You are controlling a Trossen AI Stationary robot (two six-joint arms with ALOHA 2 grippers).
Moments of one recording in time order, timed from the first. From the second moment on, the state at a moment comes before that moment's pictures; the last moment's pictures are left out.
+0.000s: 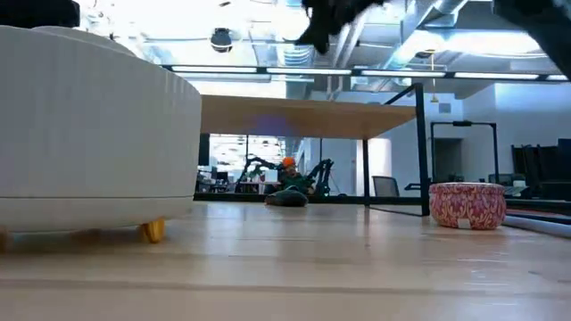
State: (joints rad) left arm -0.62 0.82 0.93 -1.57 -0.51 -1.71; right arm -0.51 1.98 2.36 -1.21 -0.55 -0.44
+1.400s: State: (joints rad) left arm -0.62 0.82 0.89 -1.53 -0.62 -1.50; right arm -0.19 2.34 2.32 -1.08 0.08 -0.16
